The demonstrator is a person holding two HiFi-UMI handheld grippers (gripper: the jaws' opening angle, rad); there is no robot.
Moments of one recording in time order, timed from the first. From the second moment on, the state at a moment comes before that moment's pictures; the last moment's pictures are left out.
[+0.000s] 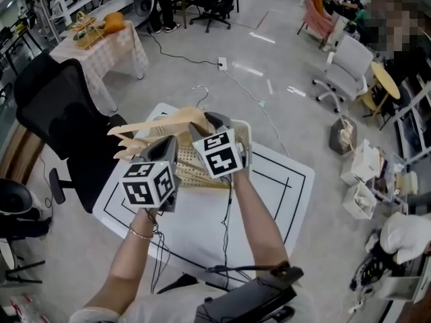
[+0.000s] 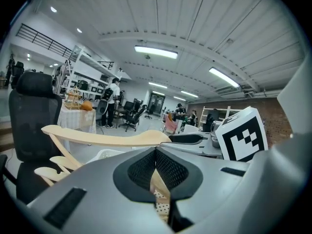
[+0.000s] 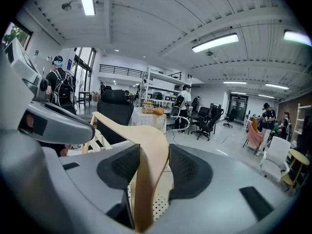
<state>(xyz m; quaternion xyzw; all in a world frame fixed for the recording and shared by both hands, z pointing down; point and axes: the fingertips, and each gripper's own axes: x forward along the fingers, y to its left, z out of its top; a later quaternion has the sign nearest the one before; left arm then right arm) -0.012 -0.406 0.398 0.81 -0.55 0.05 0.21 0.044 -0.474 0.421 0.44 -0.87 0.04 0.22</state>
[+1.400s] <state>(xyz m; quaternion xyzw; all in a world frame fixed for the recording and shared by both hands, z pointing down) -0.018 -0.381 0.467 0.78 -0.56 0.09 0.27 0.037 -0.462 0.511 0.43 -0.86 0.12 0.24</state>
